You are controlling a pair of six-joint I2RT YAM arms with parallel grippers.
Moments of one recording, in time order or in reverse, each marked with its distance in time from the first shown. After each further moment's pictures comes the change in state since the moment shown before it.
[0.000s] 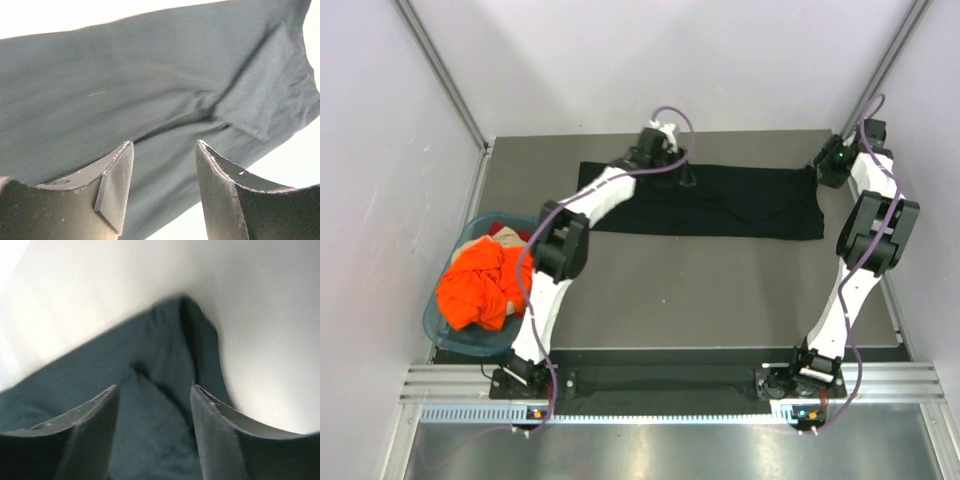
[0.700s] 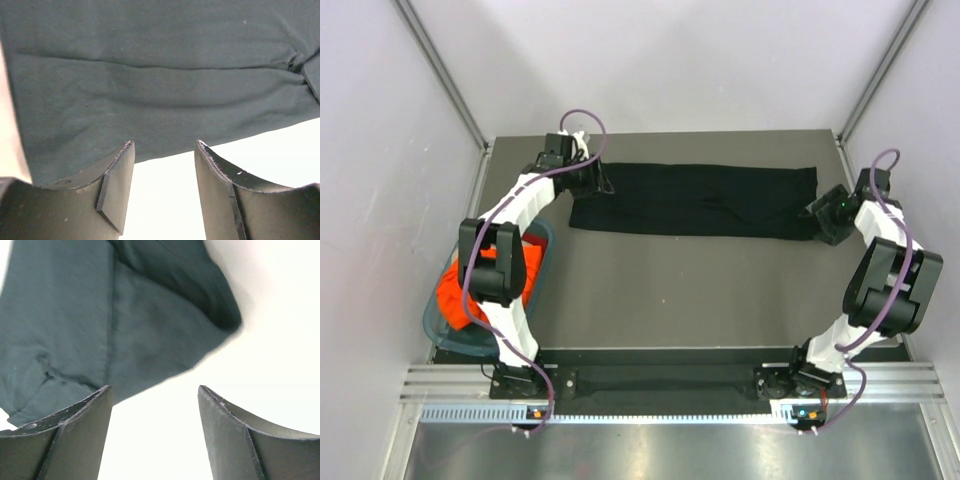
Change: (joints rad) left arm 0.370 -0.485 -0.546 -0.144 0.076 0.109; right arm -0.042 -0.580 -0.738 0.007 0.059 0.206
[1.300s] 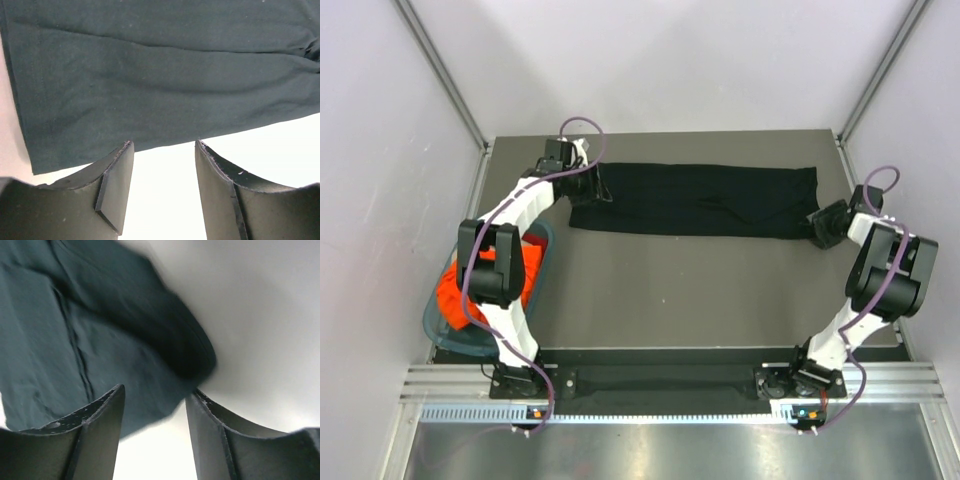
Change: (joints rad) left arm -0.002 -0.017 -0.057 -0.006 0.001 0.005; right arm -0.034 0.082 -0.195 0.314 0.005 0.149
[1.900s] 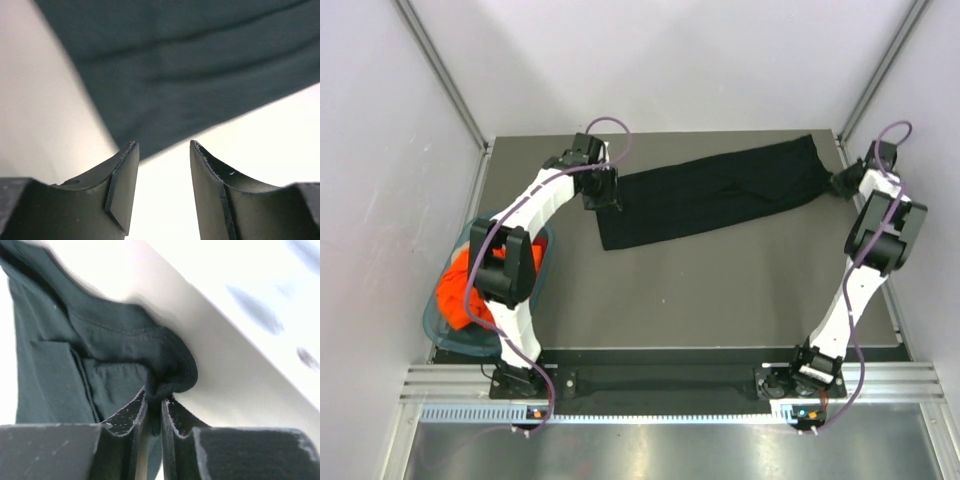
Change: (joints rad) left arm -0.145 0.027 0.152 -0.290 -0.177 0.013; right arm -0.024 0.494 0.706 -0.107 0.039 -0.089
